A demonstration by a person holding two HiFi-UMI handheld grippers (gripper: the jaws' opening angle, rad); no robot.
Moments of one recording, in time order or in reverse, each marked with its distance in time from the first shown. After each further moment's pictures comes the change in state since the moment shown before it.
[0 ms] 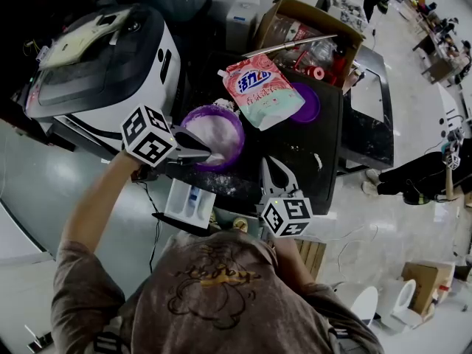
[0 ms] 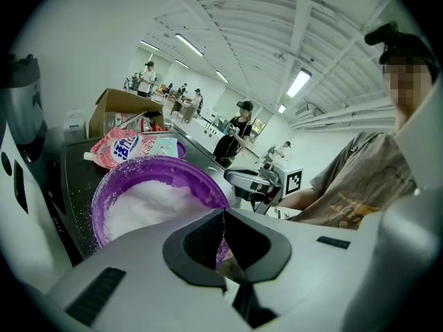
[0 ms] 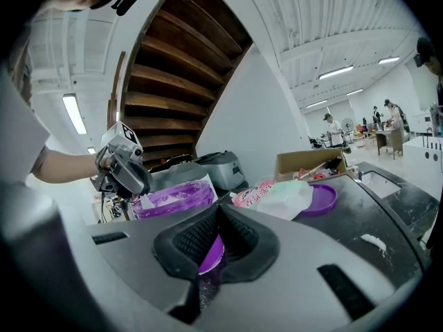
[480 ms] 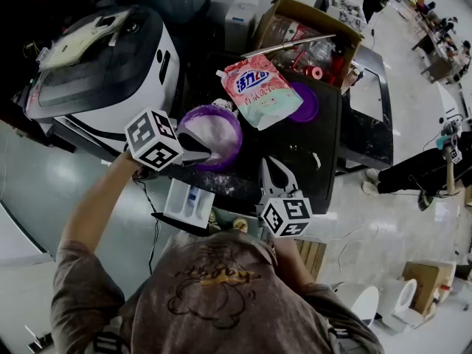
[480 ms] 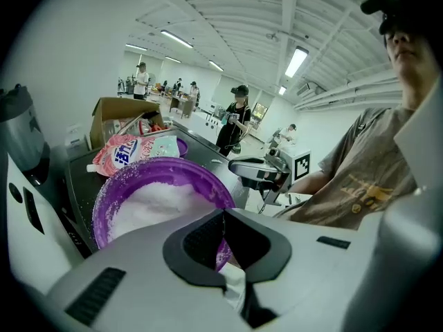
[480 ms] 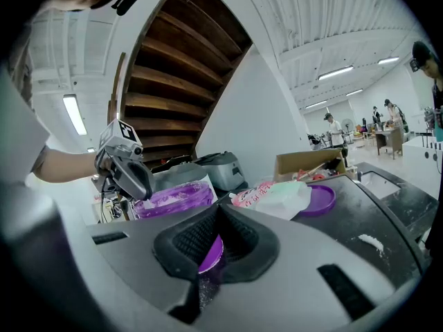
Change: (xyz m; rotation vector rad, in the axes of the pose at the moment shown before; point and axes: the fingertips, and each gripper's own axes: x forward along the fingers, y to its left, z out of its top) left arm 0.009 0.001 -0.005 0.108 0.092 0.087; right arm -0.005 -0.002 0.000 0.001 -0.005 -0.002
